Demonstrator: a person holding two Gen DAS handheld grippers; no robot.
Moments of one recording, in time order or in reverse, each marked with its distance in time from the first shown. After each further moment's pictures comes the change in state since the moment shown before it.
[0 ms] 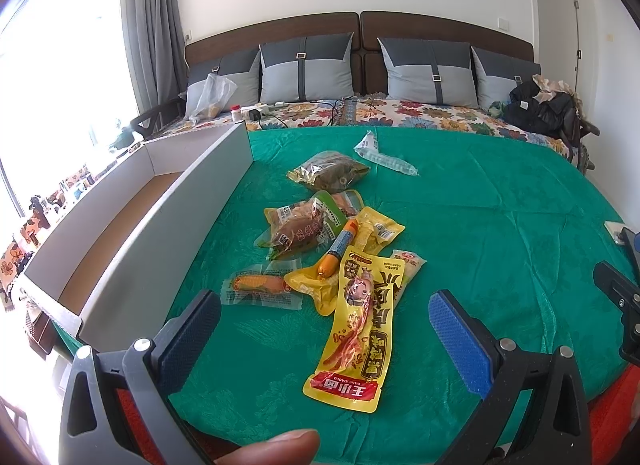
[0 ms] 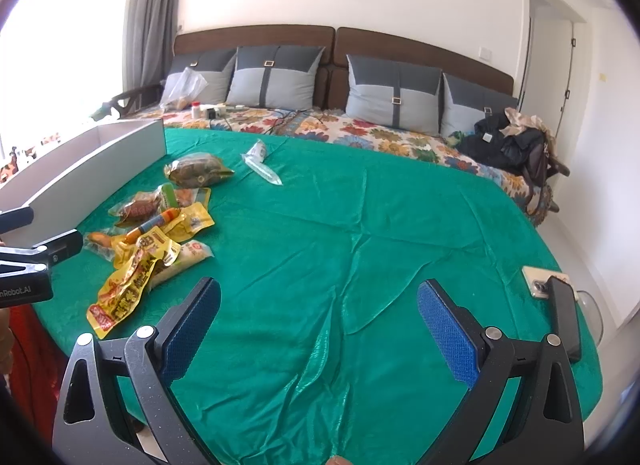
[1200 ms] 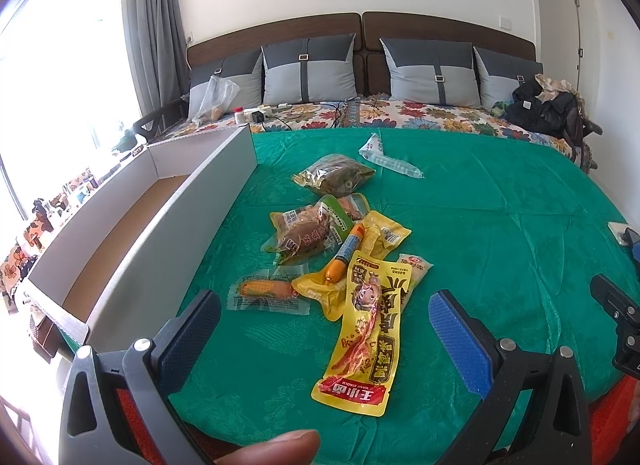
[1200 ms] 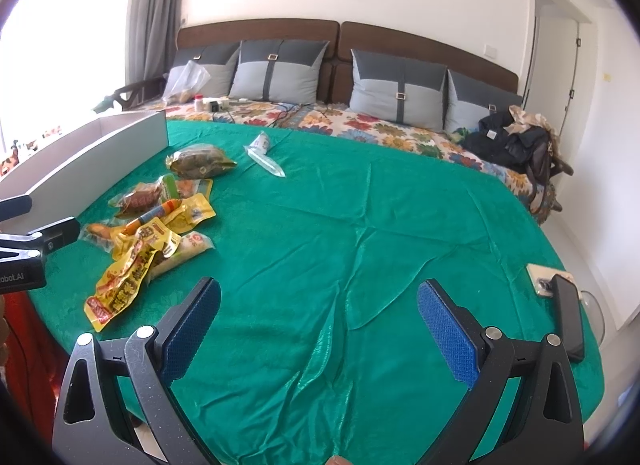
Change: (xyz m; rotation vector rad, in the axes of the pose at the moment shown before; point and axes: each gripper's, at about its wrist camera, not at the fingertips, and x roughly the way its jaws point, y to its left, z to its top) left arm 0.004 0.004 0.005 0.002 -0.004 0.022; right arm 0.010 0.004 -0.008 -0.008 0.013 0.009
